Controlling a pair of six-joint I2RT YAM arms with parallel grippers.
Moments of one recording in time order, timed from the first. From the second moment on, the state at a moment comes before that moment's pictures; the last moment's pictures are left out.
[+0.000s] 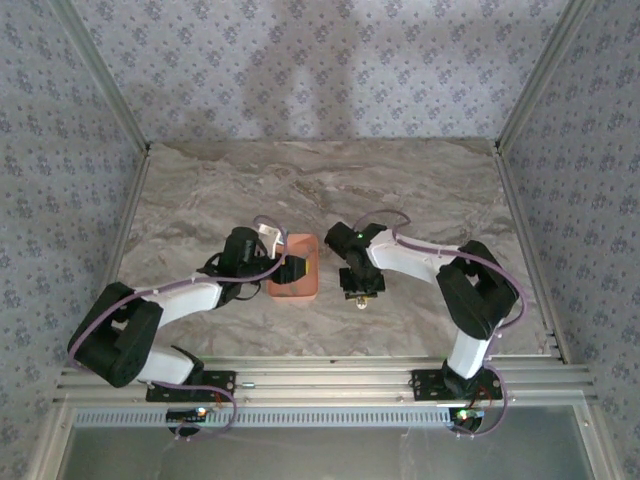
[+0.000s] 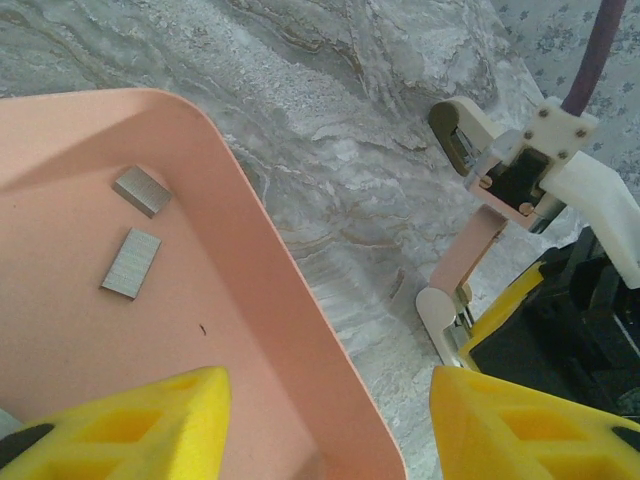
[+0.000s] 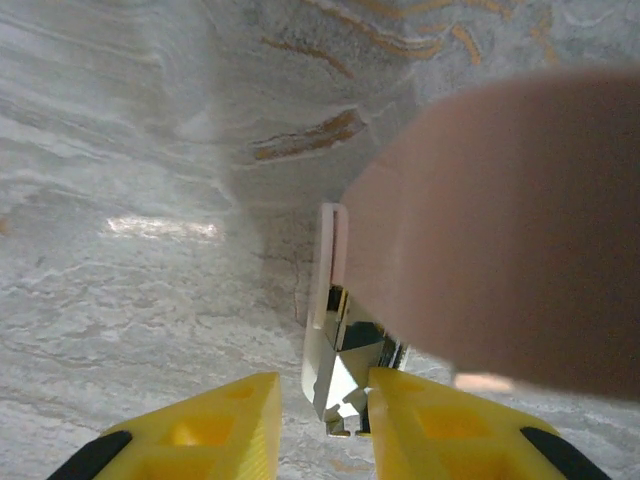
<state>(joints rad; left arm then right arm) -0.55 1.39 0.52 0.29 0.48 -0.46 0.79 1.77 1.15 -0.95 -0.02 0.69</state>
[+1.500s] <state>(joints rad) -0.55 1.39 0.52 0.31 0.48 -0.46 0.83 1.84 1.23 -1.03 0.06 0.72</state>
